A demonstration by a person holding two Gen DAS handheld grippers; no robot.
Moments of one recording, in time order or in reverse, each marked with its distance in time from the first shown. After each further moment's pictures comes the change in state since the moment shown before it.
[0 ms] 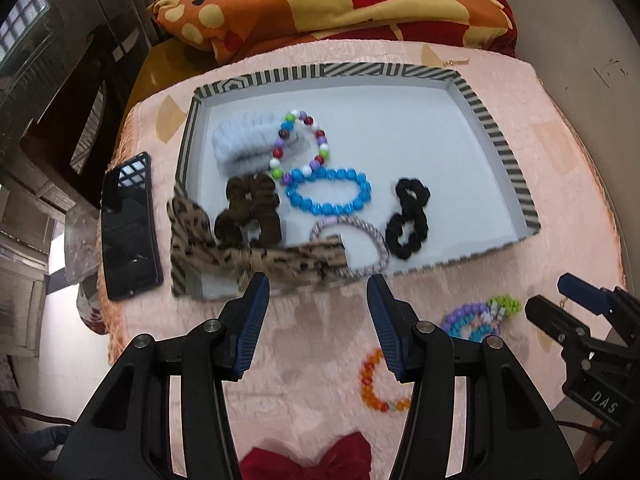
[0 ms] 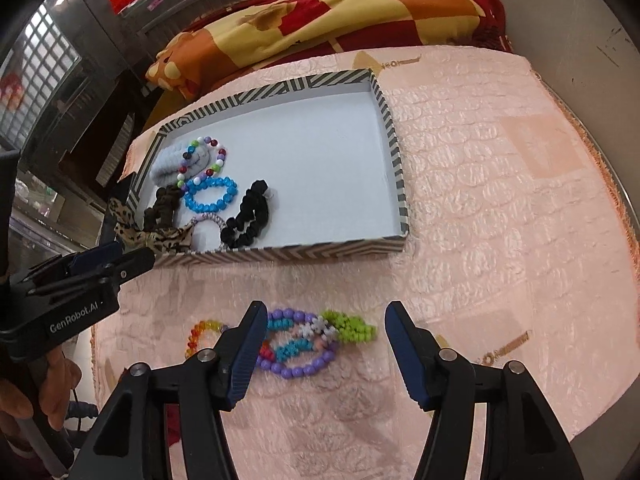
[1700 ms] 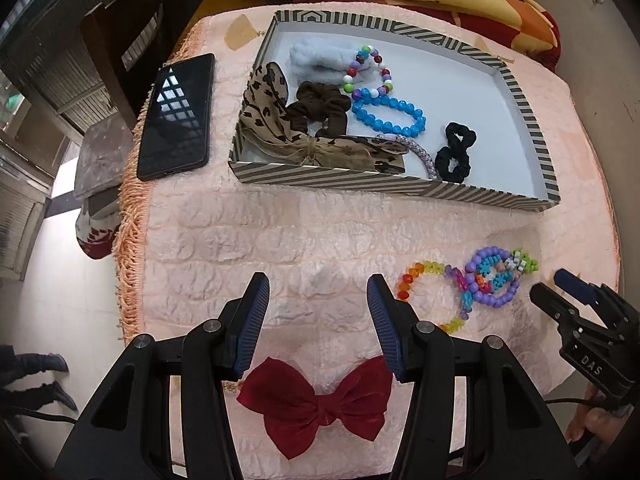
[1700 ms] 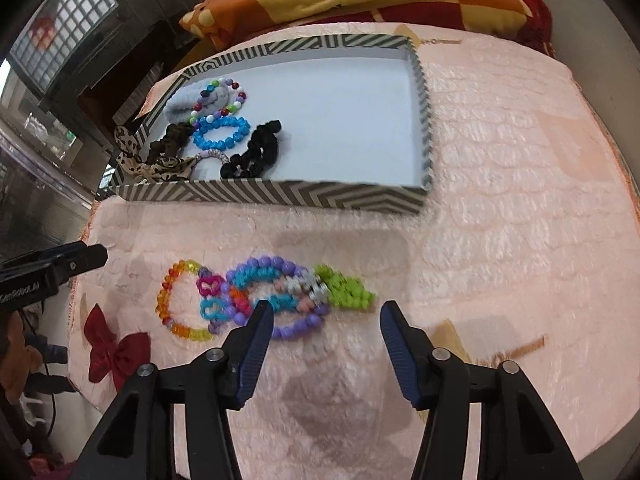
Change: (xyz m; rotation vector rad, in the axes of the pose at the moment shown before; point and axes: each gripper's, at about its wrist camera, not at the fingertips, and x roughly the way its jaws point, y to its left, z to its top) left arm -0.007 0.038 -0.060 -0.203 0.095 0.005; right arm 0.031 -0.005 -0.021 -0.171 0.062 0.040
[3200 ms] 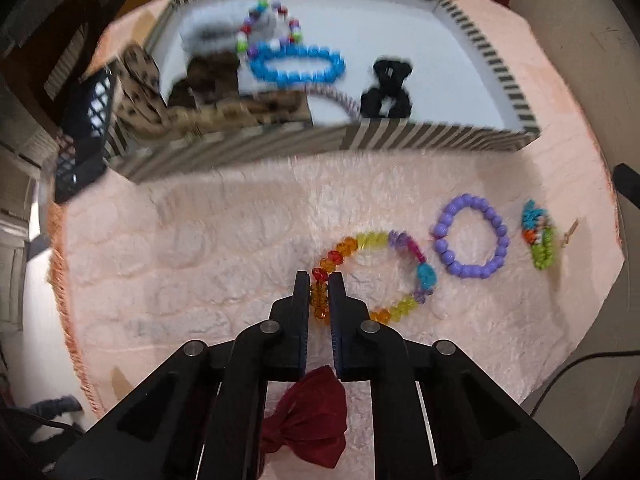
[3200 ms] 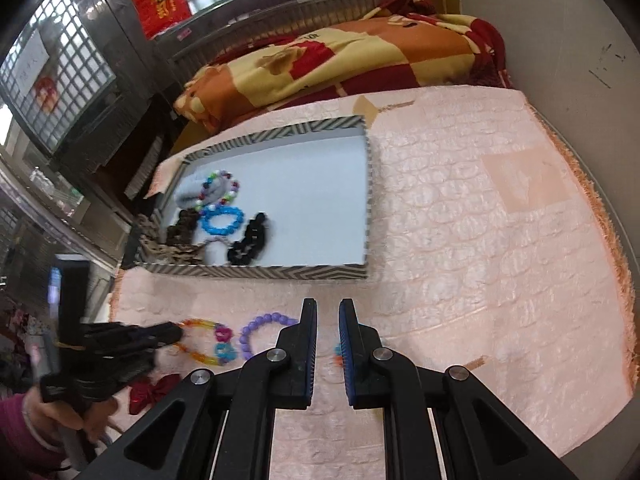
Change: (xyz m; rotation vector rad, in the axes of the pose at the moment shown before) left arm 0.031 -0.044 -0.002 0.192 0.035 -0.065; right arm -0.076 -0.034 0.003 0.114 -0.181 0.010
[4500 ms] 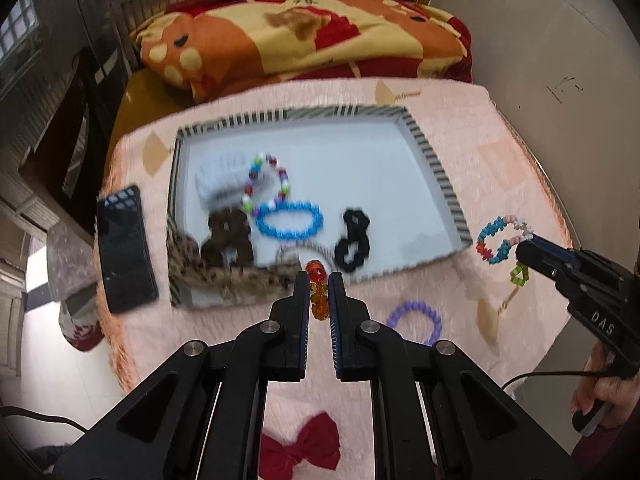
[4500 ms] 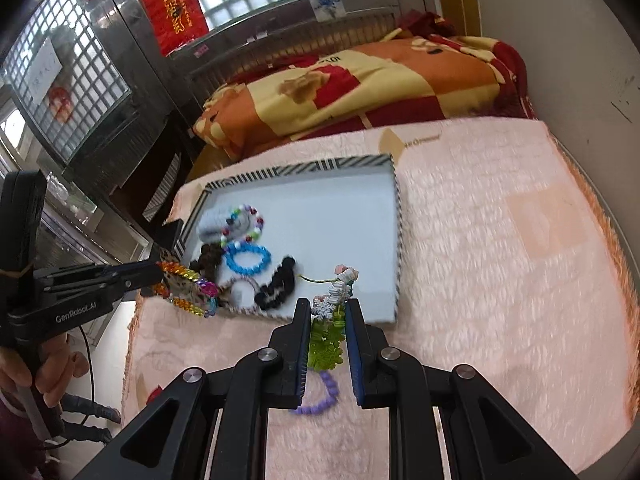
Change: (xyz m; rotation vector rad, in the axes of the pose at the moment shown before) left arm -0.090 -0.005 0.069 0.061 -0.186 -0.058; right arm -0.003 0.024 0.044 -0.020 -0.057 0.074
